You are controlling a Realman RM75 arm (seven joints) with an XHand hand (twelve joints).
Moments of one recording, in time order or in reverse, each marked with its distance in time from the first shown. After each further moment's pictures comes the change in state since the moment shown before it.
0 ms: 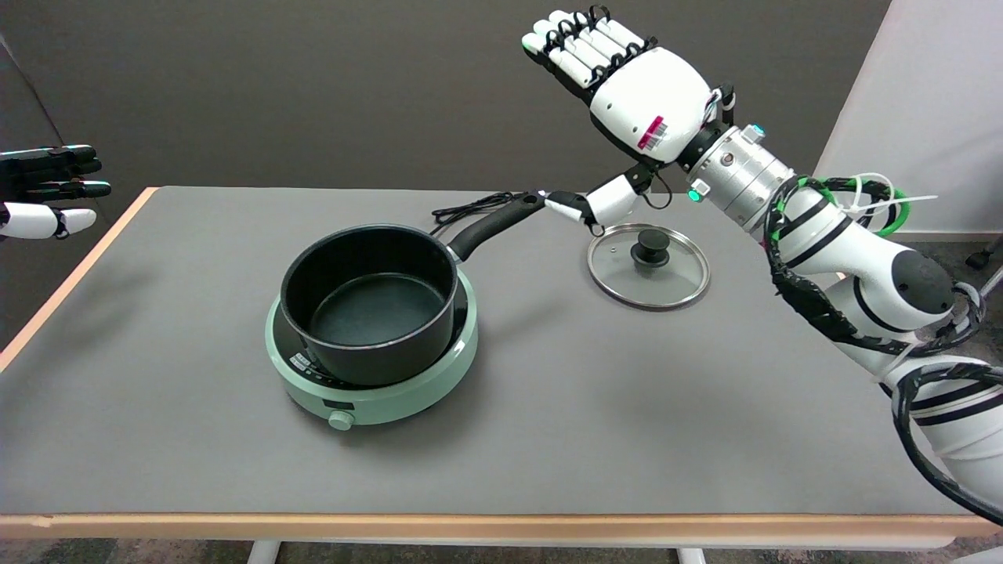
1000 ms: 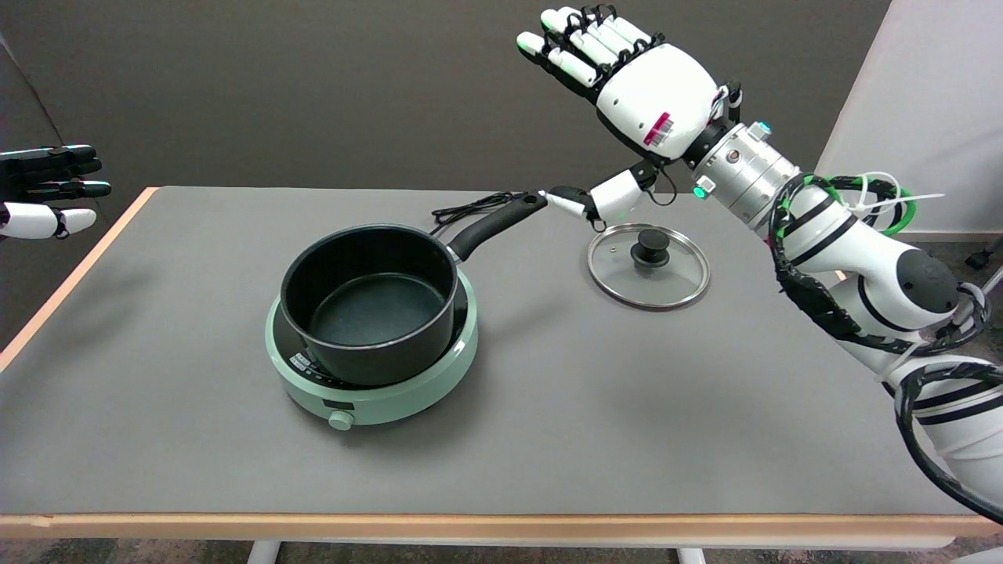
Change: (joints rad) arm -0.003 0.000 0.016 -0.002 0.001 -0.001 0.000
